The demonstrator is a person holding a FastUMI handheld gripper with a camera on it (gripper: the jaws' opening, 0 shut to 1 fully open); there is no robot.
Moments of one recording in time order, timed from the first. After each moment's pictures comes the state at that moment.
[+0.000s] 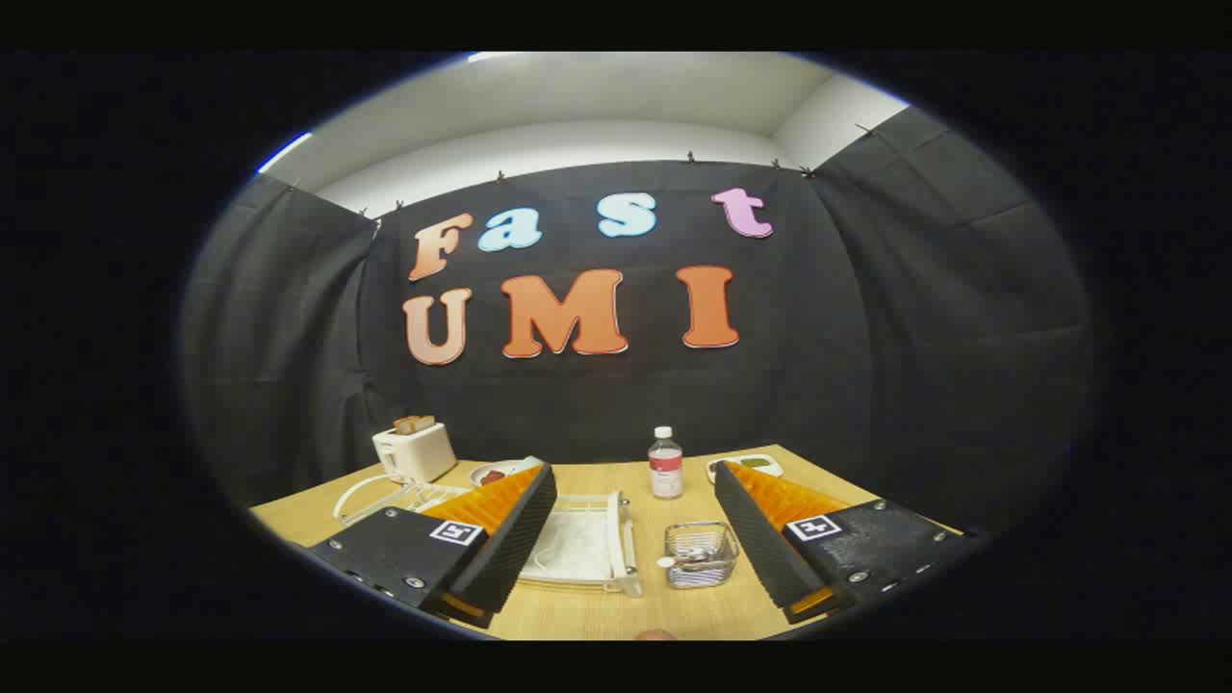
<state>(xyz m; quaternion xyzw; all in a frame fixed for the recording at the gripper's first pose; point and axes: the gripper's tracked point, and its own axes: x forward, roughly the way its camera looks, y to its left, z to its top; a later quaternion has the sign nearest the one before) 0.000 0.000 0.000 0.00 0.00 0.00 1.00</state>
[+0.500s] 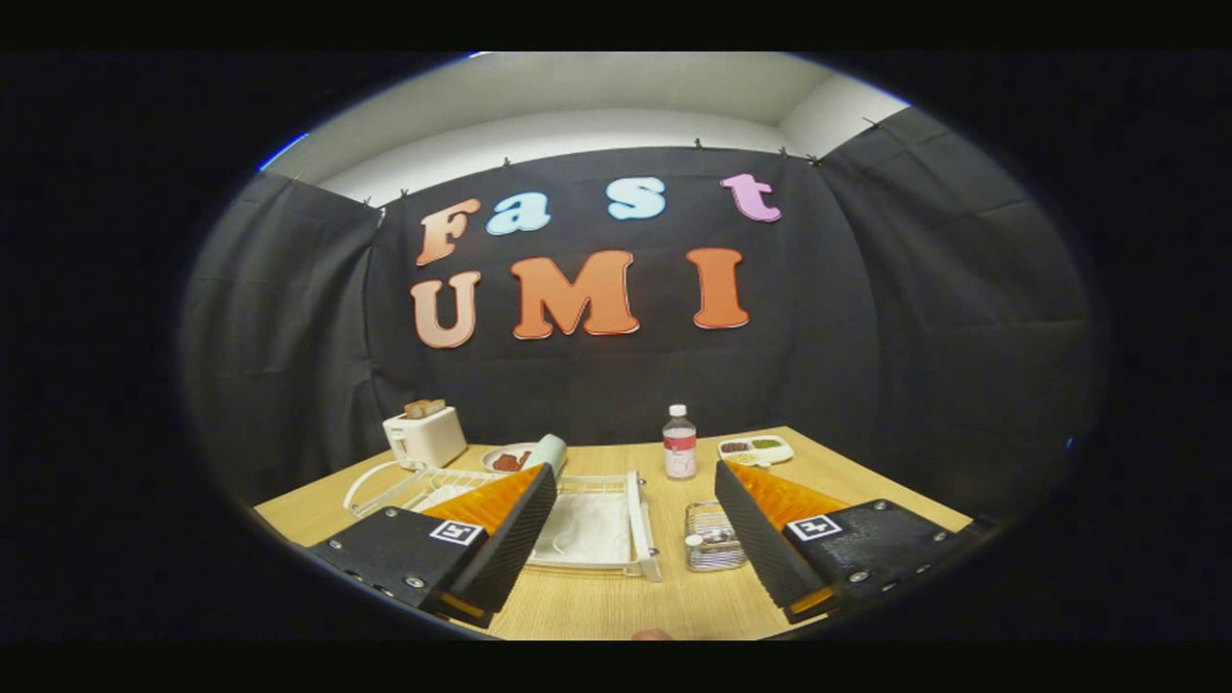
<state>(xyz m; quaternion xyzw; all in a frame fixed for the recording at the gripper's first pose) -0.006 0.011 -0.020 0.00 0.03 0.00 1.00</state>
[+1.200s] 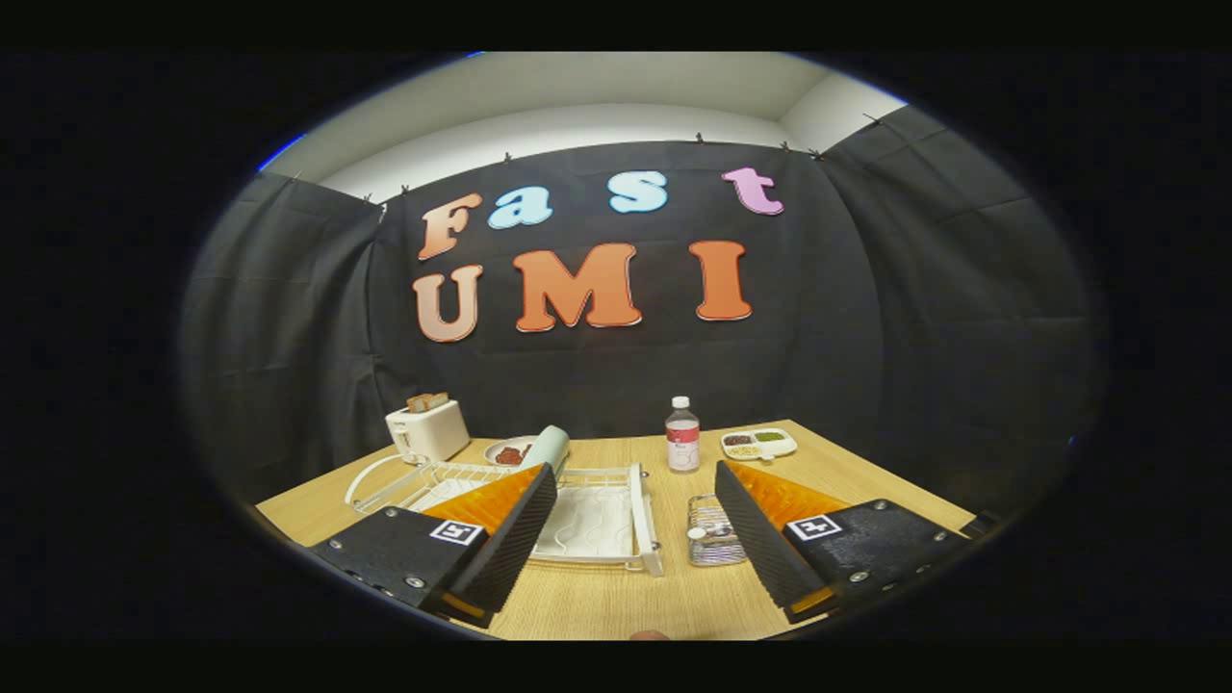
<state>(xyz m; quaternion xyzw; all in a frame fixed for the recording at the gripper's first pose) -0.007 0.008 -0.027 0.00 0.04 0.00 1.00</state>
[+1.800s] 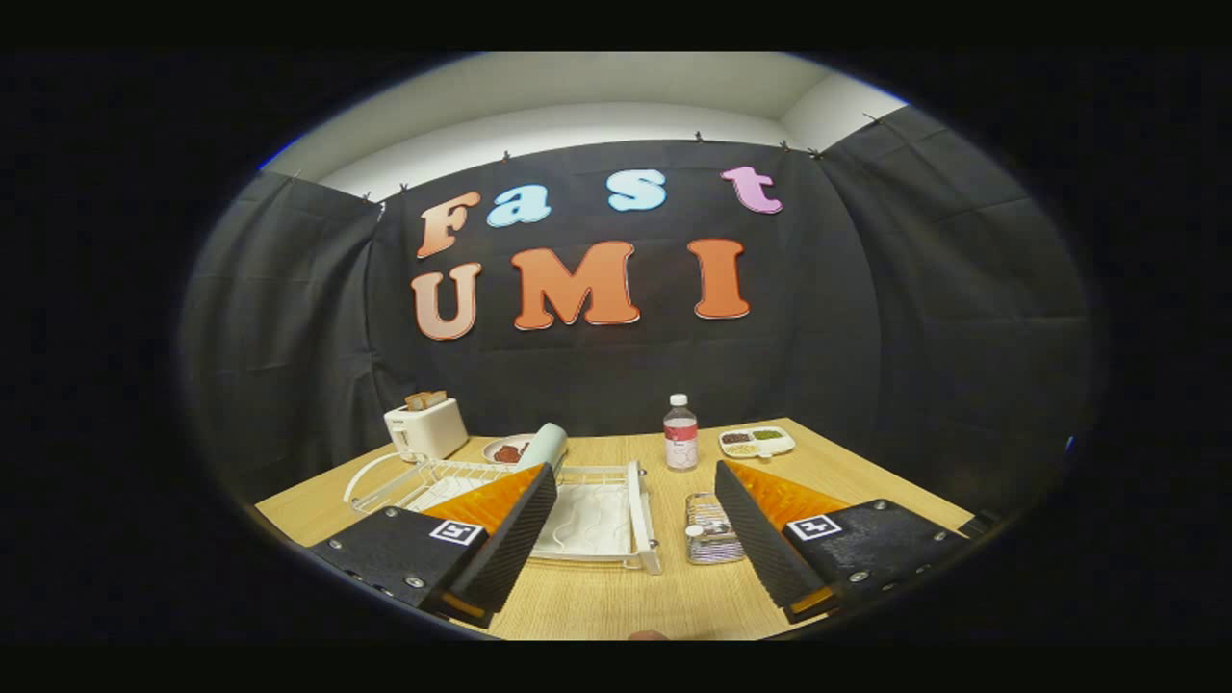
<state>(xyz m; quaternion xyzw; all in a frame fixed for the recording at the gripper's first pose) -0.009 0.008 -0.028 0.00 0.04 0.00 1.00</state>
